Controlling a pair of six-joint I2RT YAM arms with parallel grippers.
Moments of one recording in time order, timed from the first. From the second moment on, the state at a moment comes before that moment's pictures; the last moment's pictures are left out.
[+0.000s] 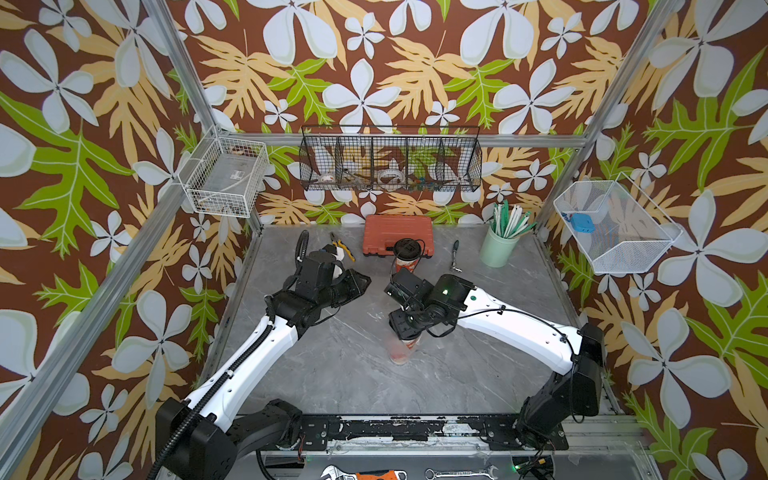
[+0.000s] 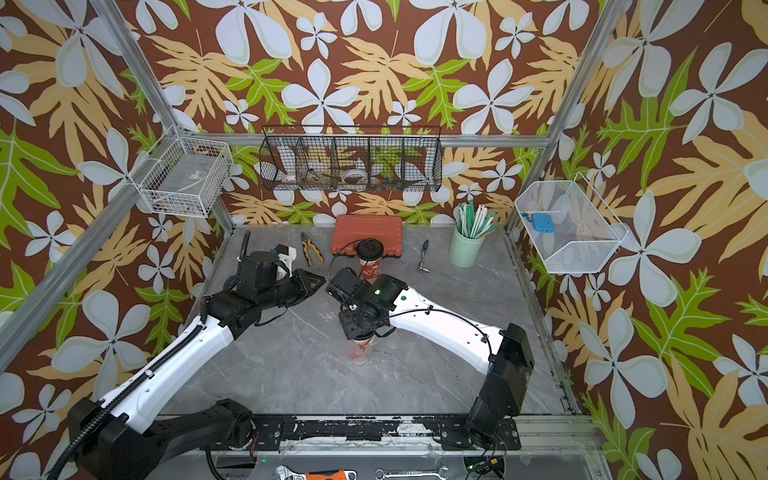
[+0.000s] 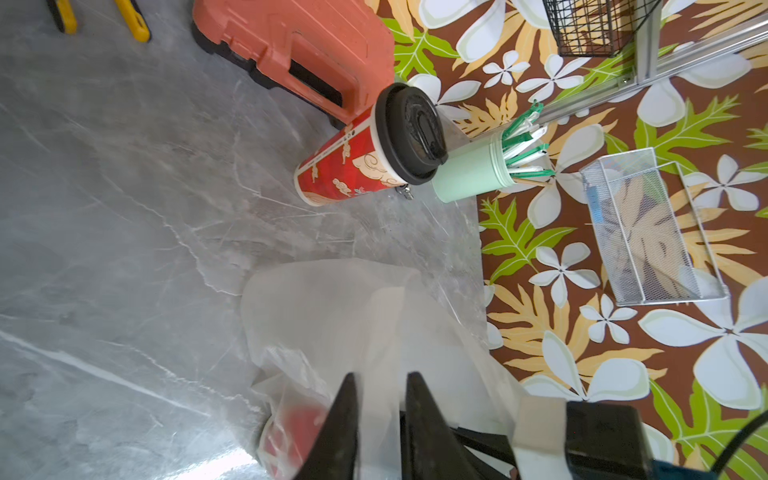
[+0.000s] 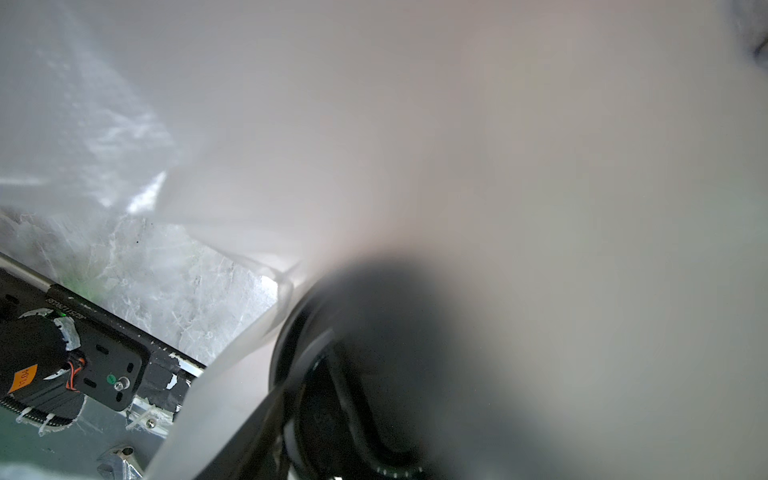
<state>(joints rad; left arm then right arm) -0.43 1.17 1.00 -0.39 0.29 -0.88 0.99 1.68 1.60 -1.13 0.13 0.52</state>
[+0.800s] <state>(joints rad) -0.43 1.19 1.04 -0.44 0.27 -0.81 0.97 1.71 1.94 -1.27 0.19 0.48</state>
